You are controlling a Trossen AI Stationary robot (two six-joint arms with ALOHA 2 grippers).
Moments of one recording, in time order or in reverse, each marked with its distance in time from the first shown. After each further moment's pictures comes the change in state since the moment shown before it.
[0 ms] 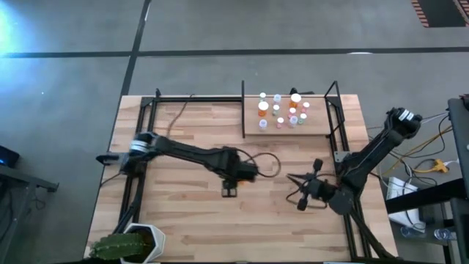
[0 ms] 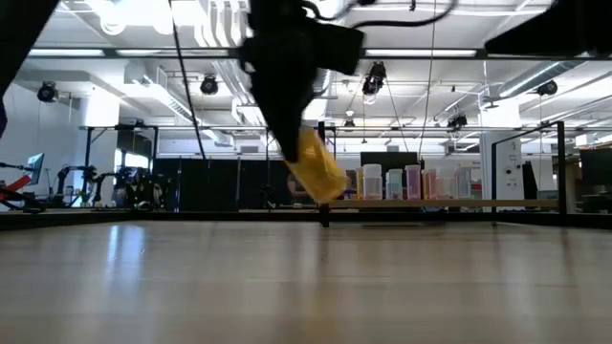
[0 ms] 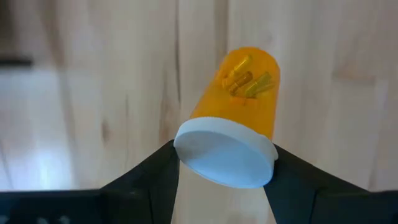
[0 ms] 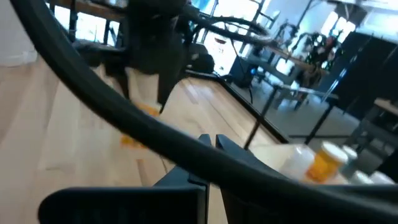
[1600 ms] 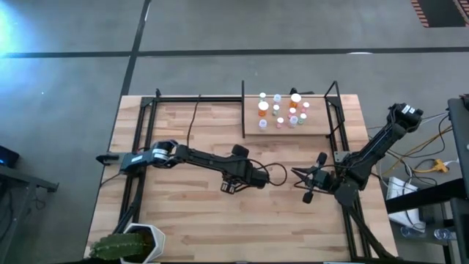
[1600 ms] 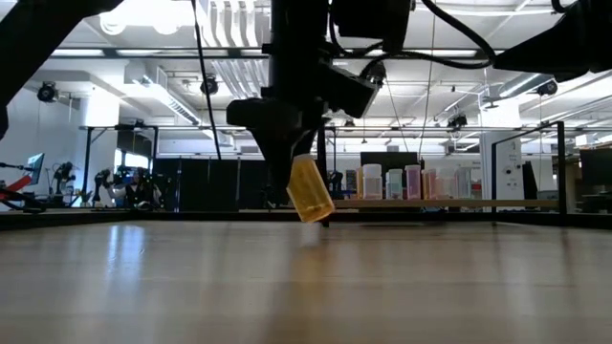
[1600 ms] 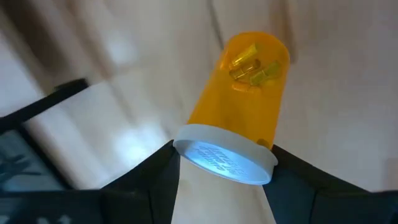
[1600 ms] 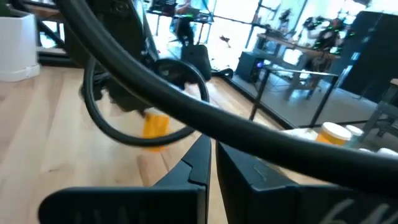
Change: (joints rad) left arm -0.010 0.262 0.281 -0.264 -0.236 0.265; right arm 0.000 -0.177 -0.124 -0.038 -0.011 0.112
